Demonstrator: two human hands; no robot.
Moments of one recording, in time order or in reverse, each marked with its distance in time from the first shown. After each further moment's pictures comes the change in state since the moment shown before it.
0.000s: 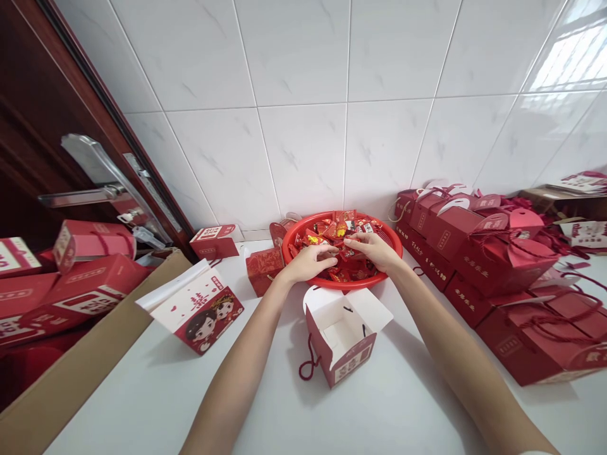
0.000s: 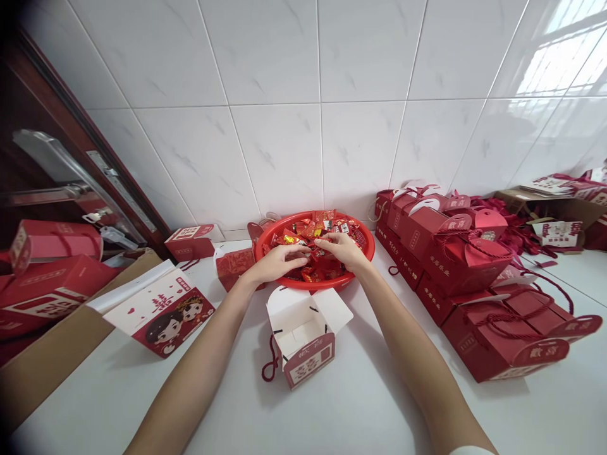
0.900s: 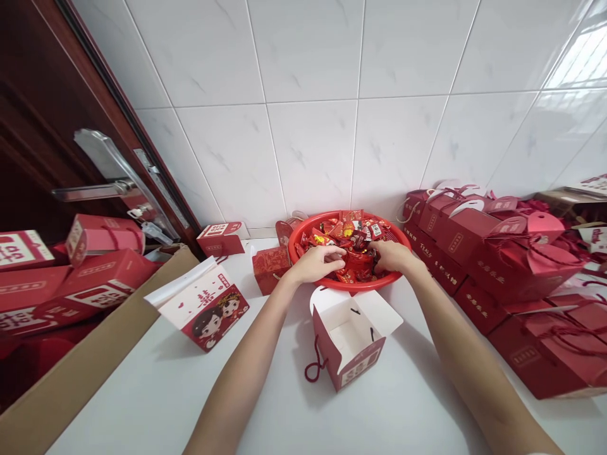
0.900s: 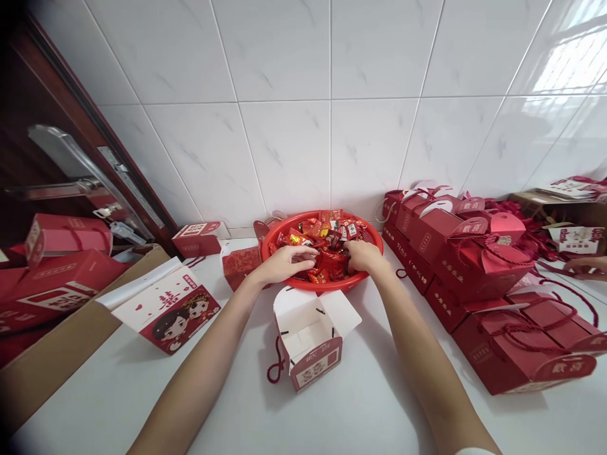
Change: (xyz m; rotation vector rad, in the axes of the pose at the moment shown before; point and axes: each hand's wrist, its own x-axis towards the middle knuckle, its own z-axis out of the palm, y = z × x) left_hand -0.002 -0.004 0.001 -0.027 -0.004 0.001; right_hand 0.000 -0.007 -0.025 -1.237 -0.106 0.161
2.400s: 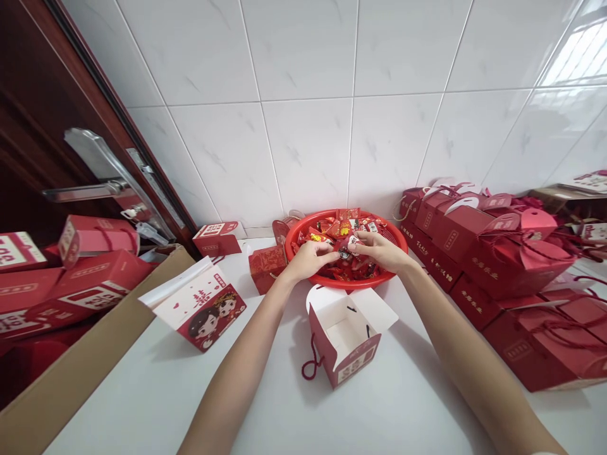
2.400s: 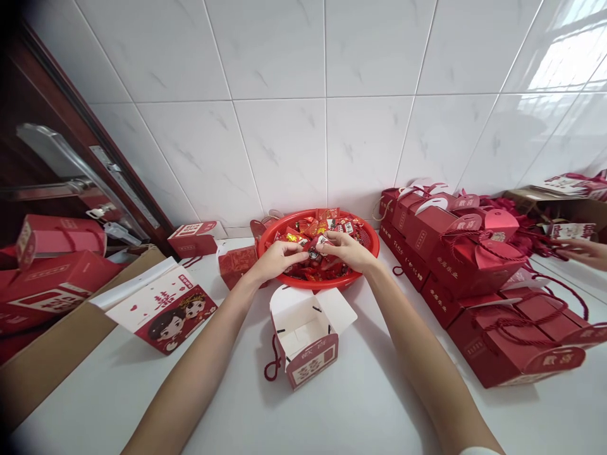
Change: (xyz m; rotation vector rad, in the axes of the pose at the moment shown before) left_hand -0.004 0.015 0.001 -0.094 0.106 0.017; right_hand -0.019 -0.027 -0.005 1.372 -0.169 -0.286
